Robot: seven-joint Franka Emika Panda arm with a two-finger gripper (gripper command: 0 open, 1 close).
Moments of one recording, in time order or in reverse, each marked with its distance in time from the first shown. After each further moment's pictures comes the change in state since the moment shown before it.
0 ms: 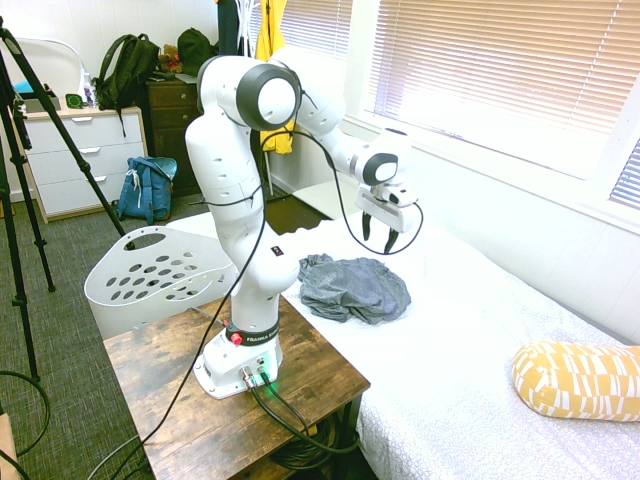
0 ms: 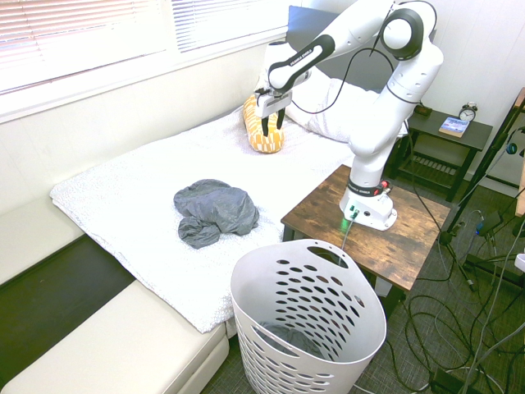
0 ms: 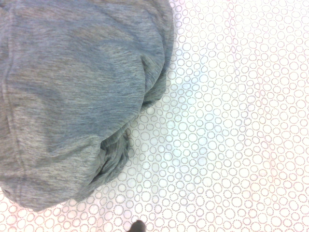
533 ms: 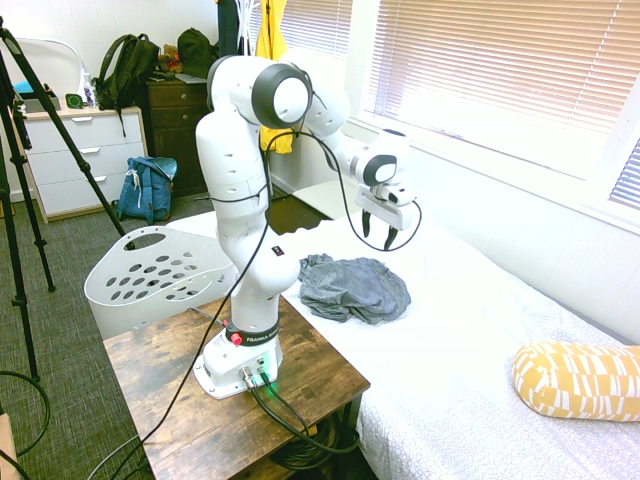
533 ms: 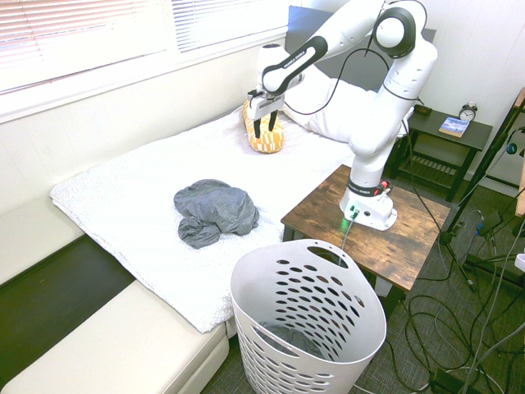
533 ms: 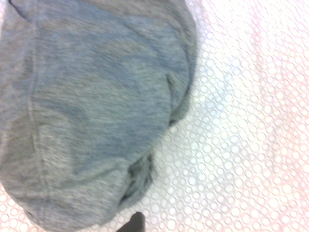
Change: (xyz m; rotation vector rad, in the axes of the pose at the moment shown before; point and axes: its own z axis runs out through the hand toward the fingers) arm -0.008 -0.062 0.018 0.055 0.020 -0.051
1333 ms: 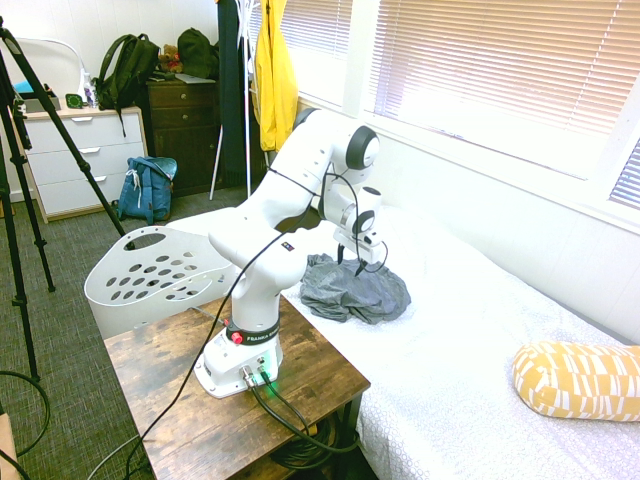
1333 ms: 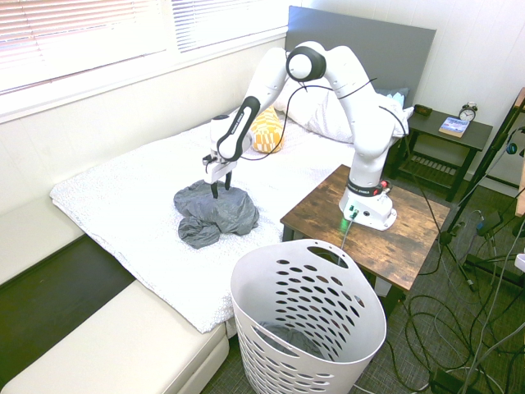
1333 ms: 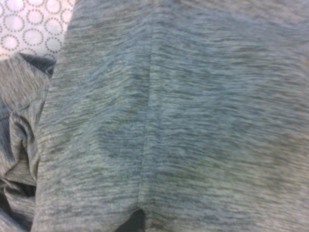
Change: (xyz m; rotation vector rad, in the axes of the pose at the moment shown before) arm -0.047 -0.151 0.269 0.016 -0.171 -0.137
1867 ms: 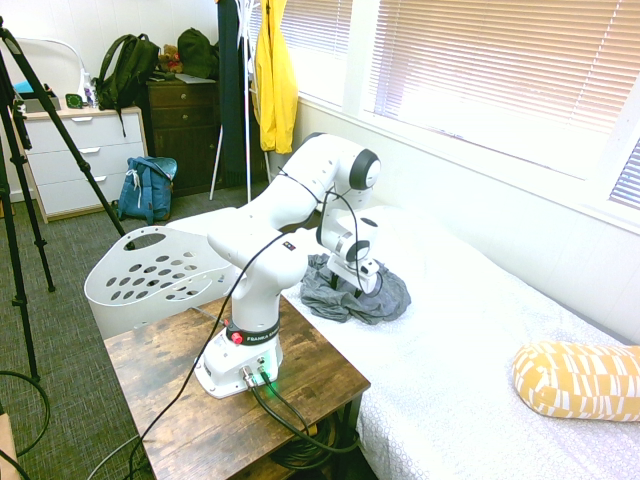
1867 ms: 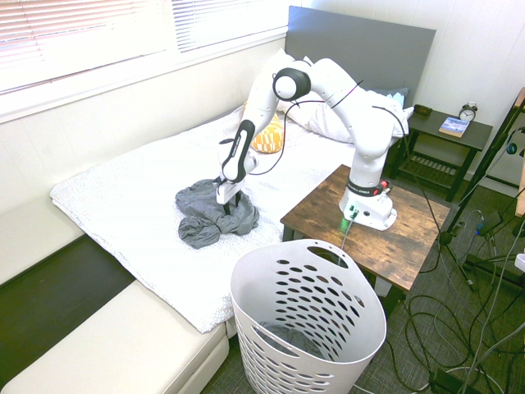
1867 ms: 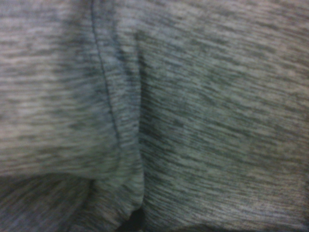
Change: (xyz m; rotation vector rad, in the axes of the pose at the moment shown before) arm -0.010 0.047 0.104 -0.121 -0.012 -0.101
